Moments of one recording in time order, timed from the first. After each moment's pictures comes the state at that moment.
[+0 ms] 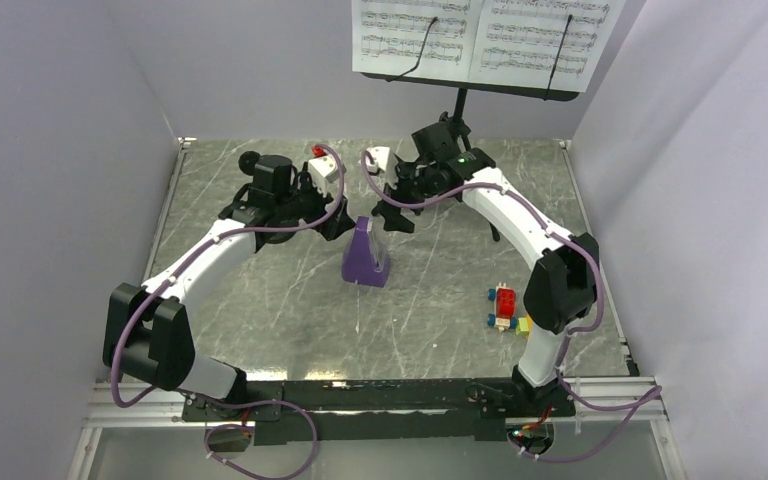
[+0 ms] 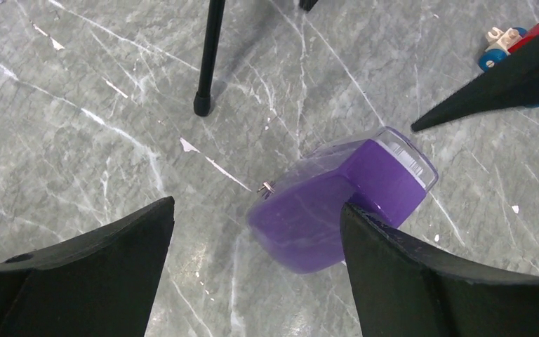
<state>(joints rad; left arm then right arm) -0.36 1.44 1.09 -0.18 0.52 0.21 0.51 1.81 1.67 -0.81 -0.56 -0.74</state>
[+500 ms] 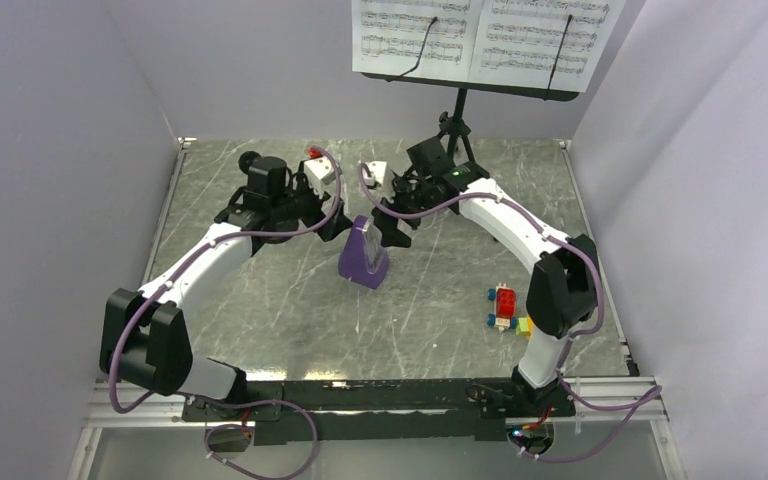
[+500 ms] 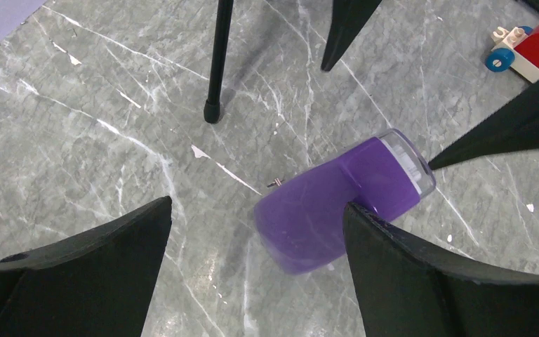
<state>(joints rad) -0.35 1.42 1.07 -0.13 0.55 0.24 0.56 1.80 1.59 -0.75 -0.59 -0.67</state>
